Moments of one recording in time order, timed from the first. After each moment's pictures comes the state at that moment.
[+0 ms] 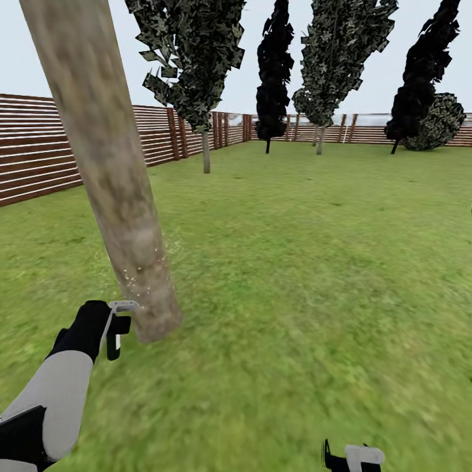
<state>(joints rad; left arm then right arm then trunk) -0.89 0.10 0.41 -0.67 -0.52 0.82 -0.21 -0.37 -0.02 -0.28 -0.07 0.37 -0.67 -0.30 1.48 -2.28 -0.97</state>
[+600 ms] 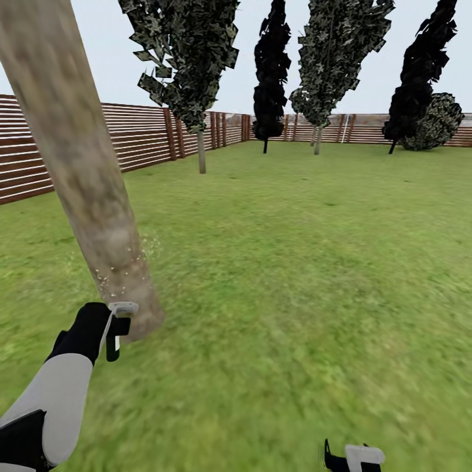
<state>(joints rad) -0.88 0.10 0.41 -0.68 -0.52 0.81 -0.21 -0.37 -0.02 -0.28 -0.07 0.37 -0.67 -0.30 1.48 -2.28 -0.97</state>
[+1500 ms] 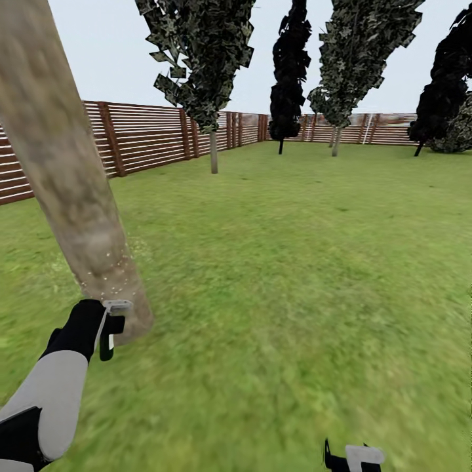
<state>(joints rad) -0.89 0.12 0.42 -0.69 -0.53 0.84 -0.21 -0.37 -0.02 -0.28 -0.07 0.37 -0.67 -0.30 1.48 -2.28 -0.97</state>
